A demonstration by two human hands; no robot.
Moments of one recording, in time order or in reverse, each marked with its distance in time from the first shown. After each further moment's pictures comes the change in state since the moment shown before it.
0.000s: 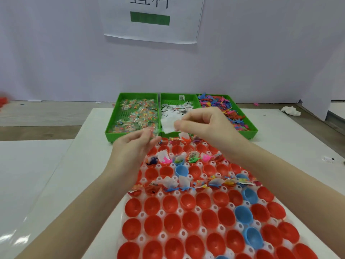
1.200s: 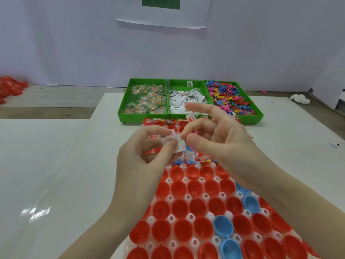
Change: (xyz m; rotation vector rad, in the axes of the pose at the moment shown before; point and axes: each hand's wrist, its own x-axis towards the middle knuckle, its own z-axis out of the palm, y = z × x) left_hand -0.104 0.000 -0.005 0.276 -0.071 0.362; right_hand -0.076 -0.015 0.026 0.413 -0.078 -0.004
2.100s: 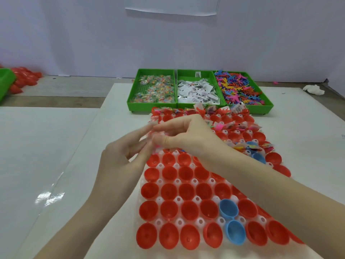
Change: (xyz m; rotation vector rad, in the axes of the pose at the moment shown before) left_hand -0.010 -0.021 -0.044 0.245 -0.014 0.017; right_hand 0.024 0.027 0.040 -0.152 0.016 0.212
